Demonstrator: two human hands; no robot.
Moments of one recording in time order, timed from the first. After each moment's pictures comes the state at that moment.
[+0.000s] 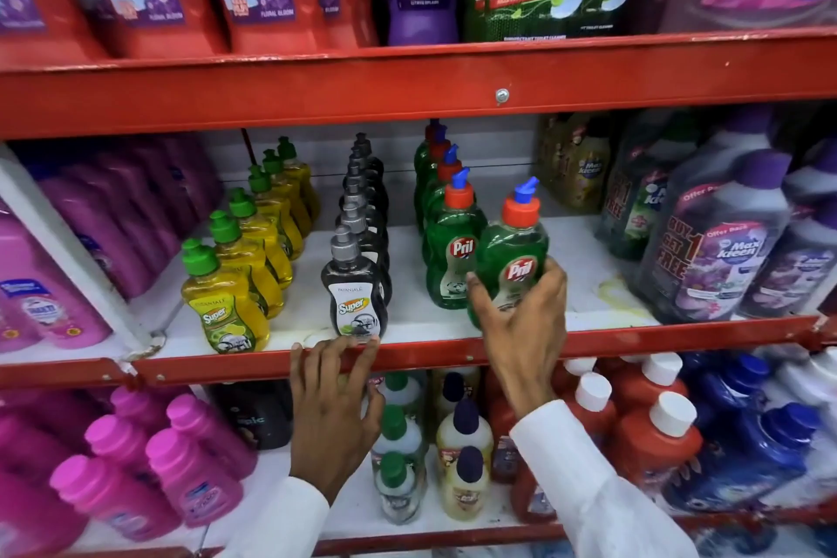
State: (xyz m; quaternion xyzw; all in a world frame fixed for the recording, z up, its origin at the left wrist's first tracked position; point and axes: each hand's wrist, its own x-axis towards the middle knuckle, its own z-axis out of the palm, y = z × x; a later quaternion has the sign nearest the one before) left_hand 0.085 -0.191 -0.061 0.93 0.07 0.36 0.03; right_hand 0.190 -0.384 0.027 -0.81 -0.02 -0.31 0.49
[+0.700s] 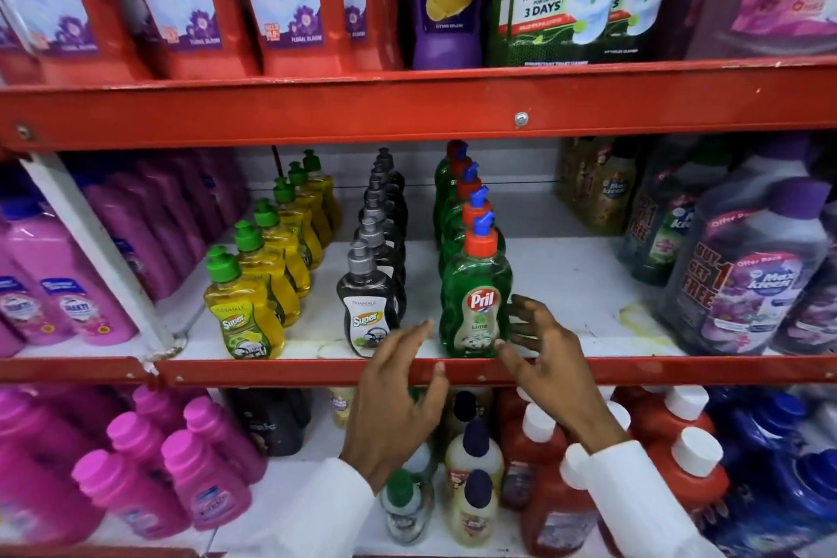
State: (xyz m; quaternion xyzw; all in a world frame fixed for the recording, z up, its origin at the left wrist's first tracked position) left_hand 0.100 -0.245 0.002 0.89 0.03 0.29 0.35; right_hand 0.202 -0.429 0.013 -0.84 -0.23 -0.07 0.48
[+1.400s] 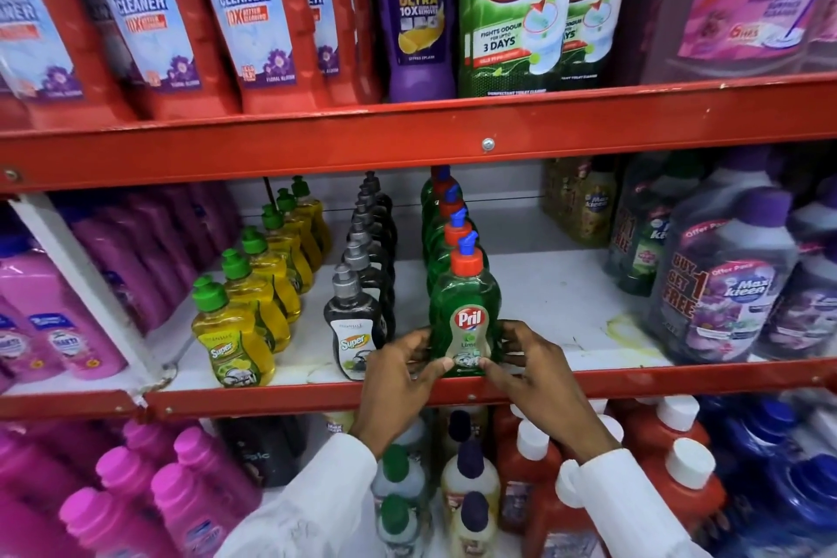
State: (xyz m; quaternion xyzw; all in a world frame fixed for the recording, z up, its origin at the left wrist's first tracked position) left_hand 0.146 -0.240 0.010 0.85 0.03 0.21 0.47; right_hand 0.213 -0.433 0.009 -0.85 -0.25 -0.05 0.47
